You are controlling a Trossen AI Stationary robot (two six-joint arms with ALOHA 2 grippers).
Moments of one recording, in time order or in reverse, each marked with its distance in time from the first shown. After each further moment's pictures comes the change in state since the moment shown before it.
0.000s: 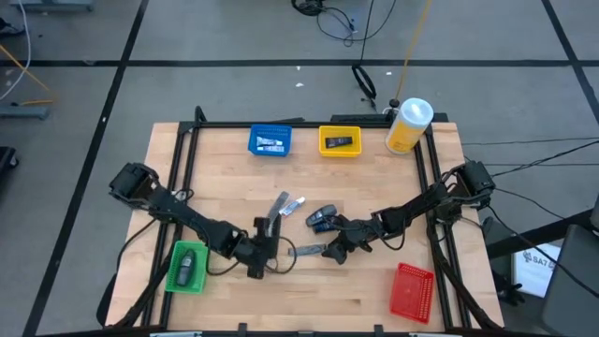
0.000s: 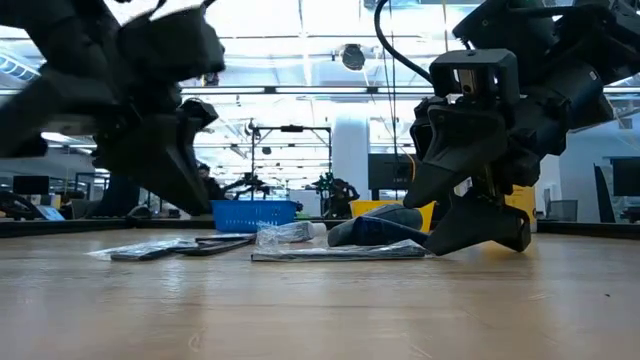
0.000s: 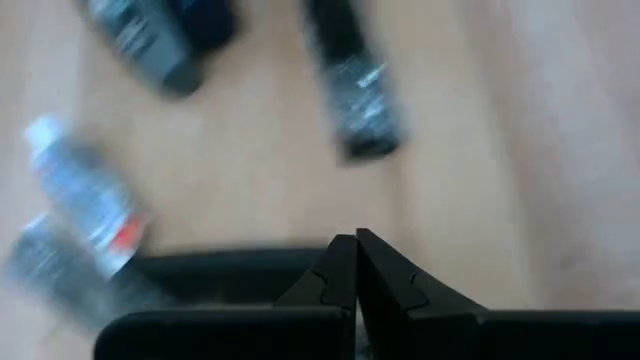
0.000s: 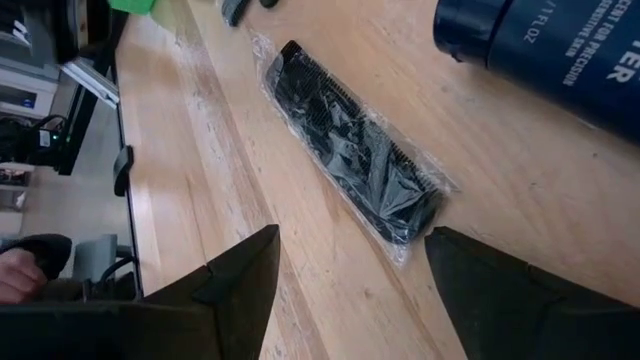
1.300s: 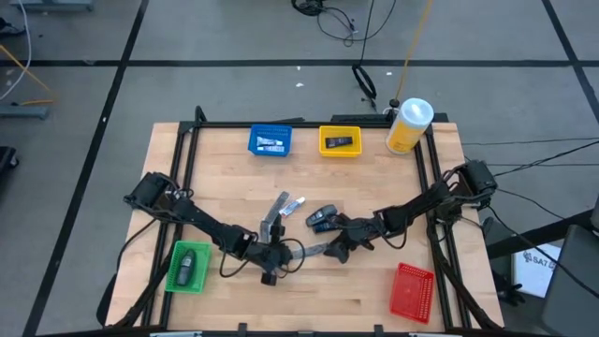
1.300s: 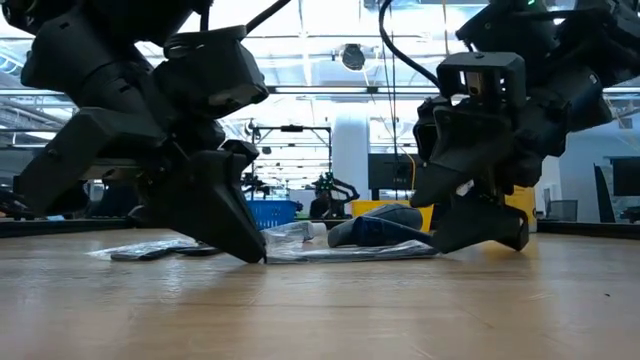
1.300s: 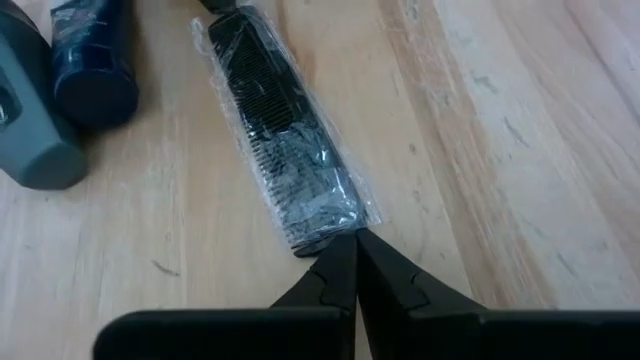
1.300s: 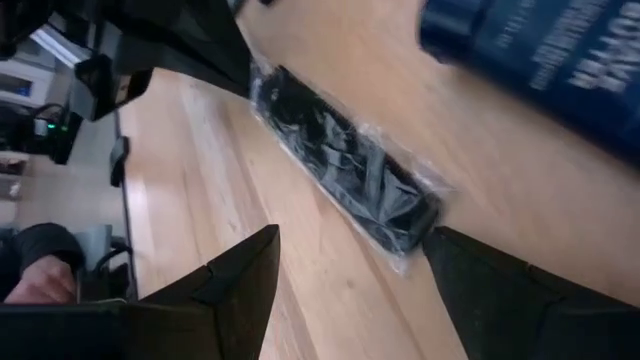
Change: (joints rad) left arm 0.045 0.202 0.000 0.371 0.116 0.062; right arm -0.004 -0.038 -0.003 0.025 -0.030 -0.015
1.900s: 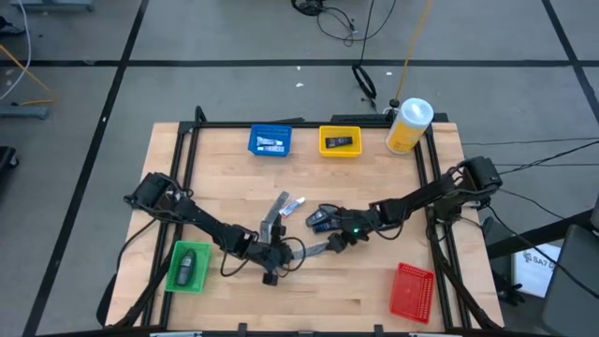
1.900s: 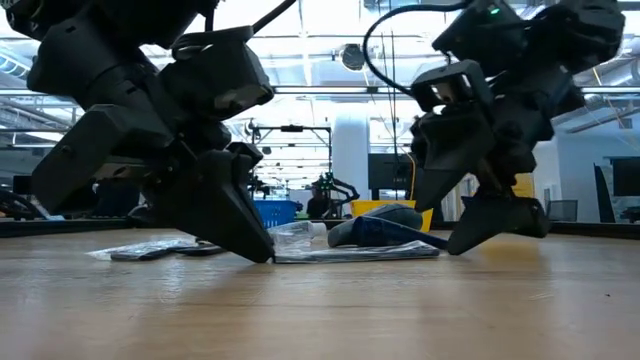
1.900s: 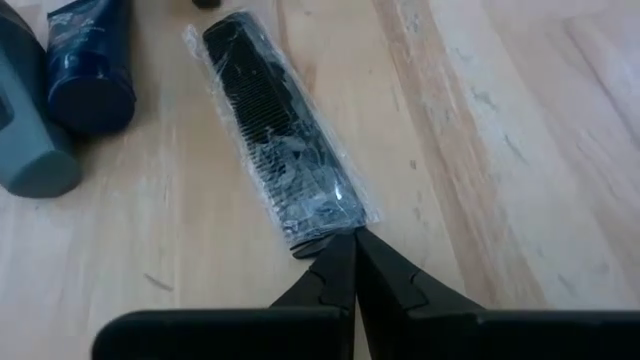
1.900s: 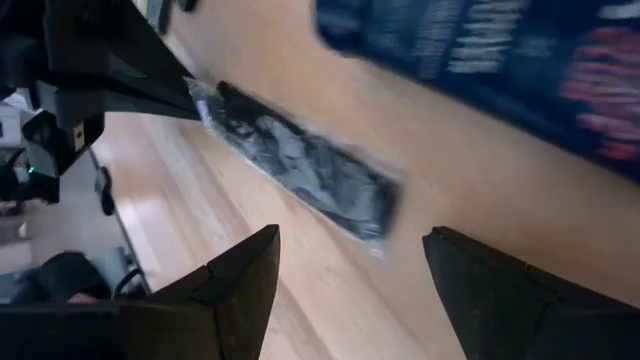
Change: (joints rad) left arm 0.002 0.004 -0.002 0.046 0.014 -0.010; right arm -0.073 -0.036 0.069 -0.240 -0.147 0.182
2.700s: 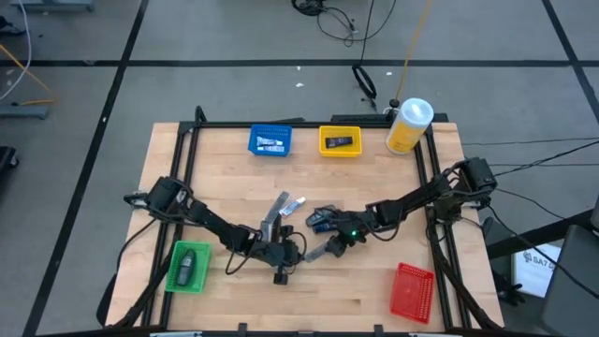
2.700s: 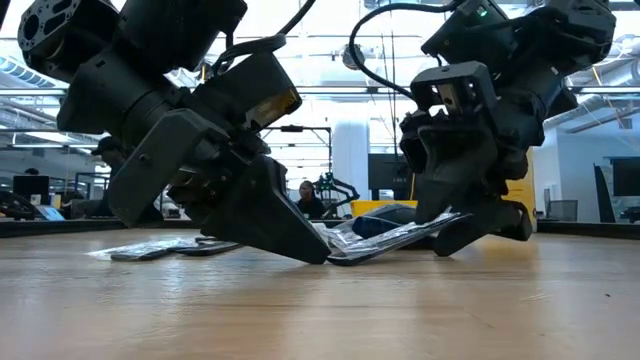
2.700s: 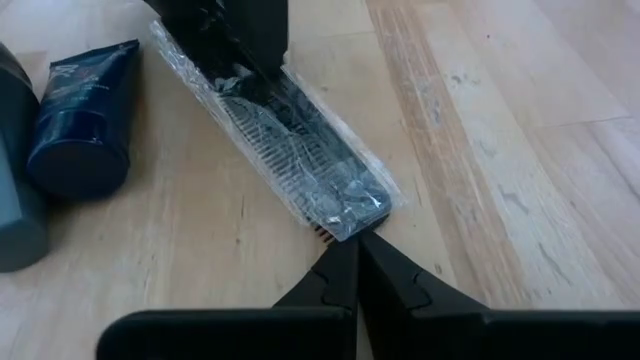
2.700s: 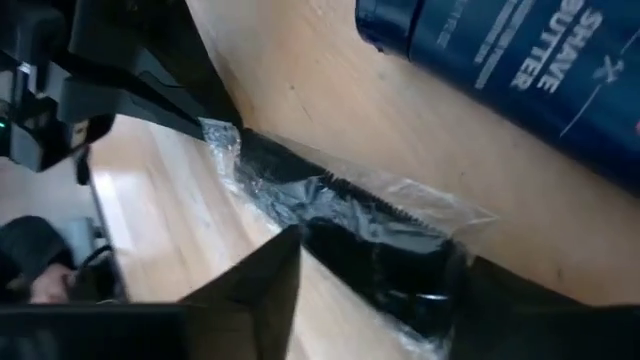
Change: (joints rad) left arm 0.040 0.117 0.003 0.192 0.036 -0.039; right arm -0.007 0.035 0.030 -0.008 0.020 -0.149
